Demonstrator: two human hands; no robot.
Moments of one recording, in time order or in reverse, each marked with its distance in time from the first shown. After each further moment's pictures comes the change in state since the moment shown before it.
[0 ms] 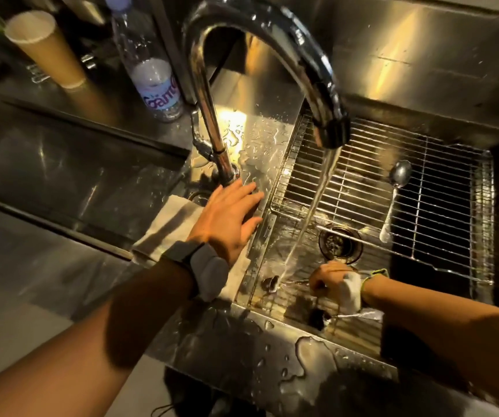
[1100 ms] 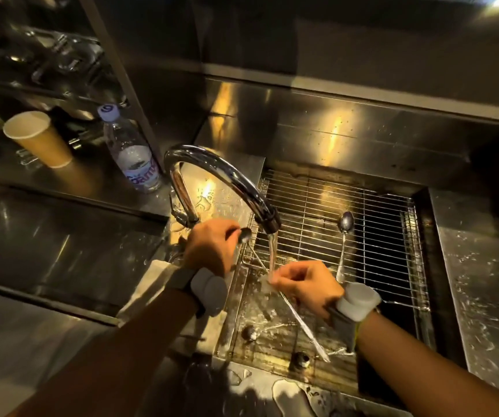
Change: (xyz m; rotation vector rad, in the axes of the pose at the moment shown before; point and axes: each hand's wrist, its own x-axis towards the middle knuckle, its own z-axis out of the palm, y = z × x) left_hand 0.037 0.060 -0.055 -0.191 0.288 -0.159; right_hand -0.112 -0.097 -0.131 1.224 0.556 0.128
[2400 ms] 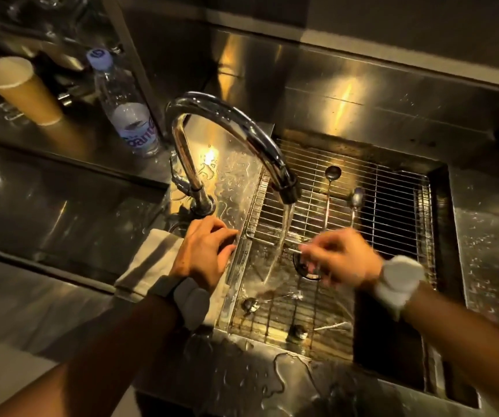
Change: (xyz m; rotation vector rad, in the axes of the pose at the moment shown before) left_hand -0.044 -0.059 0.019 0.135 -0.153 0.119; right_hand 0.010 0.008 -0.042 -0.353 -0.105 0.009
